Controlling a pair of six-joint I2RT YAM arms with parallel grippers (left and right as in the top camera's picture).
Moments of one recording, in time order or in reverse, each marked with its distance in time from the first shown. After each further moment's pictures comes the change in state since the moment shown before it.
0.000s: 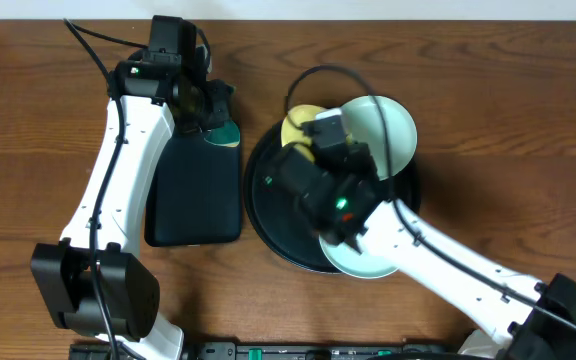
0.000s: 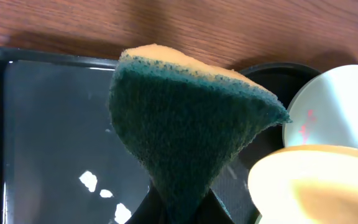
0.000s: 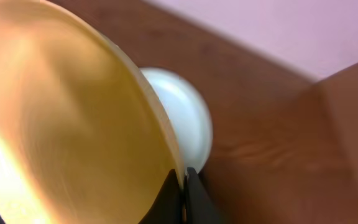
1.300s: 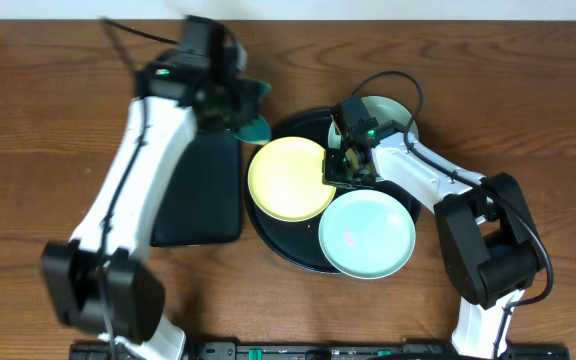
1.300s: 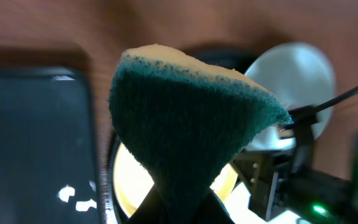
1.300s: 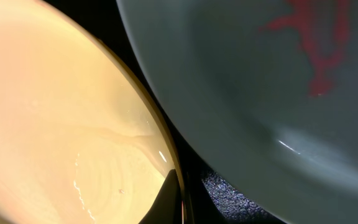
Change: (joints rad) left arm -0.090 0.009 0.004 0.062 0.110 -0.011; right arm -0.438 0.386 0.002 0.150 -1.170 0.159
